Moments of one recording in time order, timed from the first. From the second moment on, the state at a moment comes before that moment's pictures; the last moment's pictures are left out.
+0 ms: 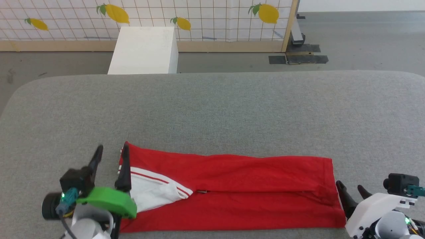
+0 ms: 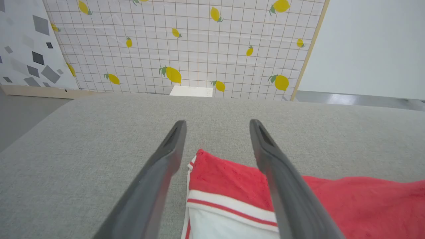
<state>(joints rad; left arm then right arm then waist) -0.10 0.35 -0.29 0.16 -0.49 0.13 -0.25 0.02 -0.05 -0.19 0.14 0.31 0.13 0.35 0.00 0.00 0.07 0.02</state>
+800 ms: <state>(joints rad) -0.17 0.19 -0.09 0.21 -0.26 -0.02 -0.26 -0.20 -0.06 -0.15 0.45 0.29 0.13 0.59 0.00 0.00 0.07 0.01</state>
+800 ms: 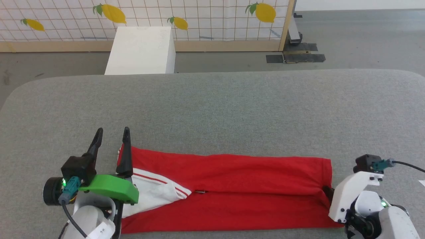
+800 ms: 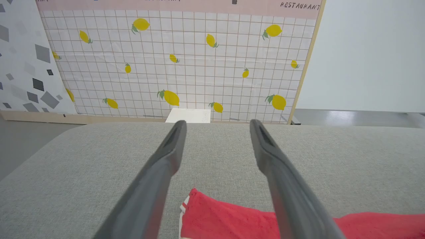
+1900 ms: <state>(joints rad) -0.16 0.13 -0.02 0.23 -0.19 -0.08 -0.26 -0.03 -0.05 0.08 -0.36 0.14 0.13 0.75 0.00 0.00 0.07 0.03</state>
